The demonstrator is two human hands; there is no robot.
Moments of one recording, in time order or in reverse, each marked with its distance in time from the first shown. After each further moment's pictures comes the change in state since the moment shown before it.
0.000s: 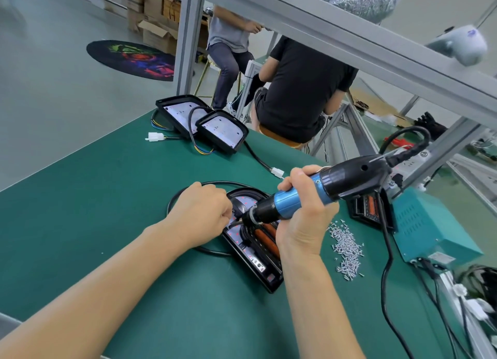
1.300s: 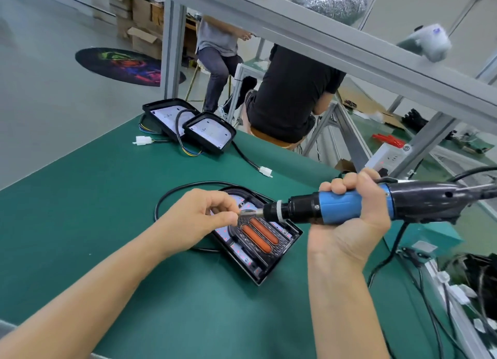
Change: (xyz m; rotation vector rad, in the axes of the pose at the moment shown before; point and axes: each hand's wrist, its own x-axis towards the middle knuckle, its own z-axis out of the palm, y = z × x) left_hand -0.026 0.018 -0.018 -1.116 0.009 -0.061; right_hand 0.002 -0.062 -0.028 0.417 0.116 0.022
